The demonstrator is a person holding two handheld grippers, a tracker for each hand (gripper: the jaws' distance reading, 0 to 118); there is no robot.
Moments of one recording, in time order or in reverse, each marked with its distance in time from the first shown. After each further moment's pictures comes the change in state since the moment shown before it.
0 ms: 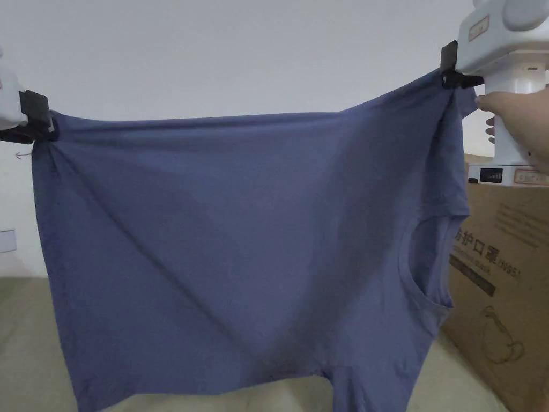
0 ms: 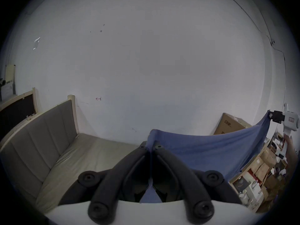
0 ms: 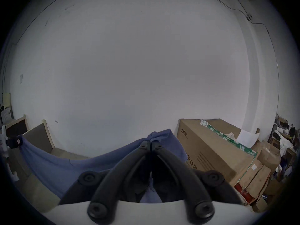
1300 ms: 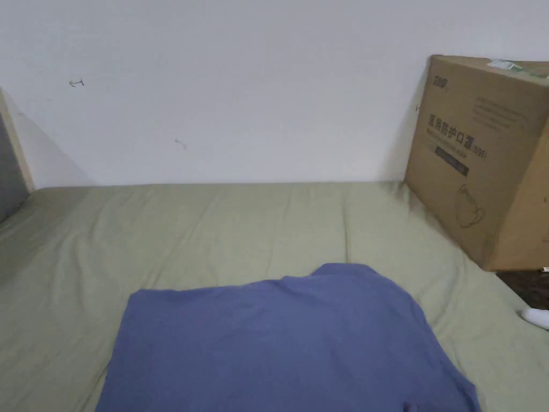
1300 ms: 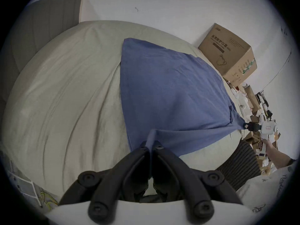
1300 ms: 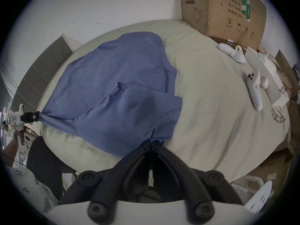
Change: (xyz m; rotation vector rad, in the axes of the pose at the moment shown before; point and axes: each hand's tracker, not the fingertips) left arm -0.079 -0.483 0.330 -0.723 -0.150 0.070; right arm 0.110 -0.583 0.372 -0.869 0.259 -0.097
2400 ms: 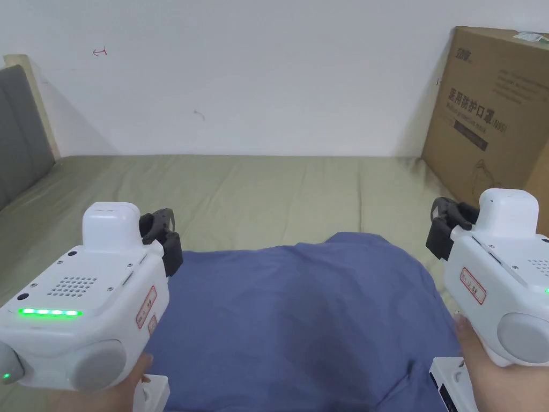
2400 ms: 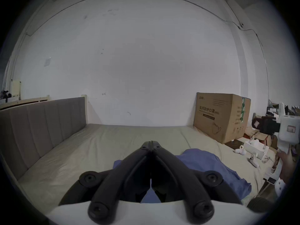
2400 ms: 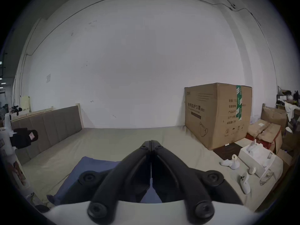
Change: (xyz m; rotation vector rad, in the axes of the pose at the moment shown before) left arm 0.186 0.090 0.063 0.879 0.168 -0.247; right arm -0.186 0.117 0.108 0.957 -0.071 0.079
